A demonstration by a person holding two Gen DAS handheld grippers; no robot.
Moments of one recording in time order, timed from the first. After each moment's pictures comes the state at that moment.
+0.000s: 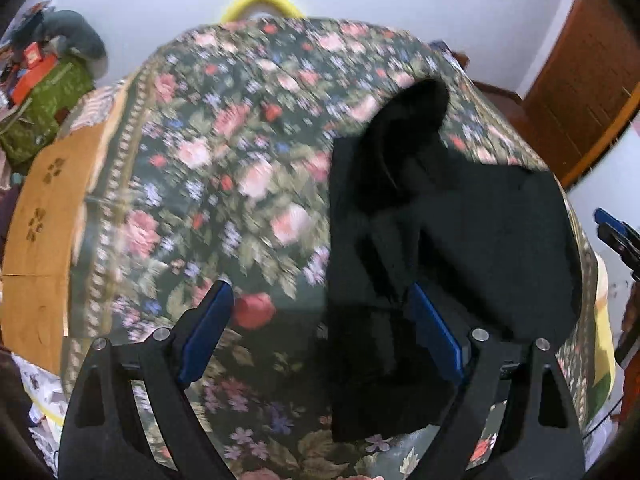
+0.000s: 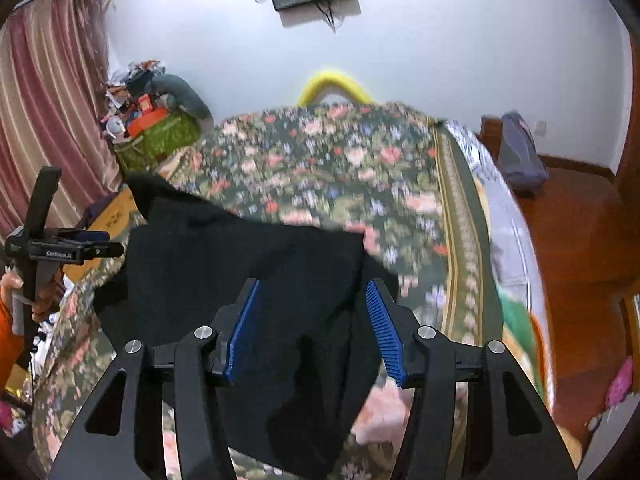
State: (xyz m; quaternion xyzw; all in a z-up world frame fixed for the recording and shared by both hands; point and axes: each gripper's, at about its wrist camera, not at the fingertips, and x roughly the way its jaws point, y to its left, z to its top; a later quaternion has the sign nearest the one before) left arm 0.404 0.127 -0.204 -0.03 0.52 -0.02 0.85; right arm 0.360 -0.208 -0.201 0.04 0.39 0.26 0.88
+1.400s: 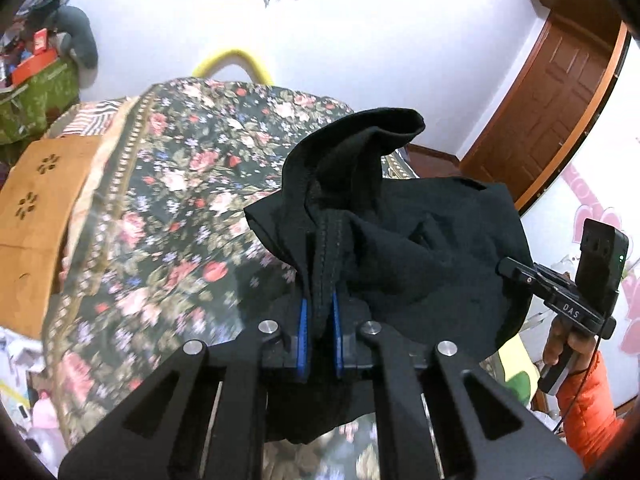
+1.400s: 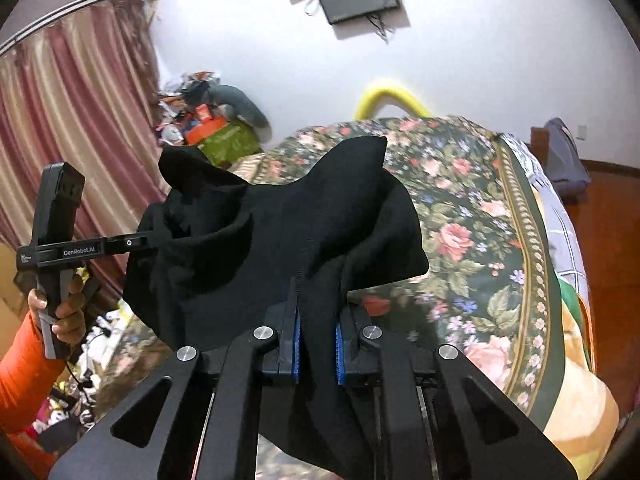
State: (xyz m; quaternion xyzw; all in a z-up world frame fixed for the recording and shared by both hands) left arm 0.276 0.132 -0.095 -0.13 0.41 -0.09 0.90; right arm 0.275 -0.163 -0.132 0.07 0.34 0.36 0.87
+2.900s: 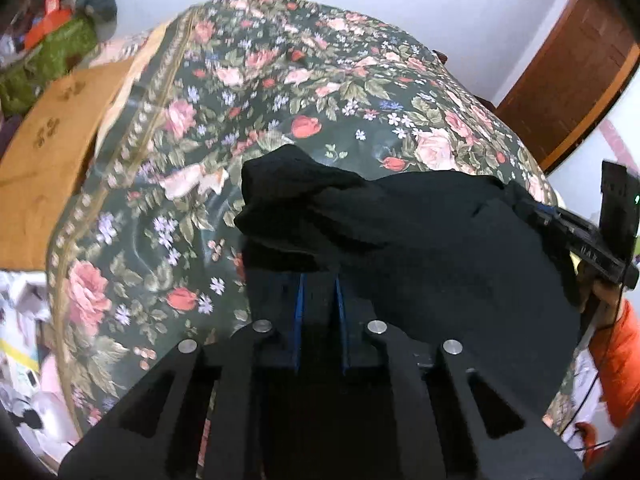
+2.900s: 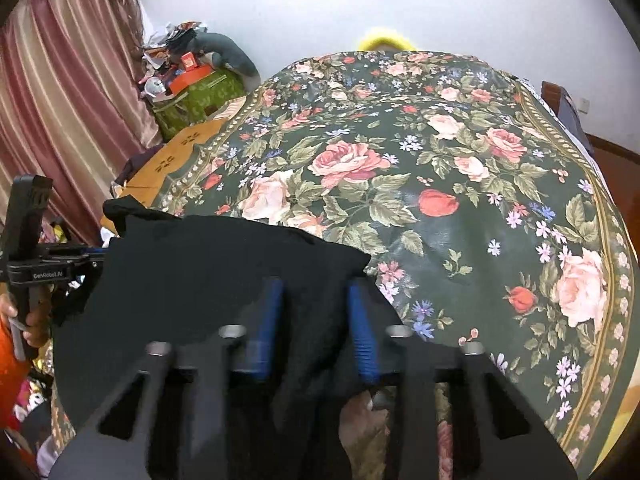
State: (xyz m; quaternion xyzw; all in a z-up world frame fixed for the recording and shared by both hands) left arm 0.244 0.180 -0.216 -0.08 0.50 -0.05 0.86; right arm 0.275 -0.097 -0.236 0.02 0.40 0.34 0.85
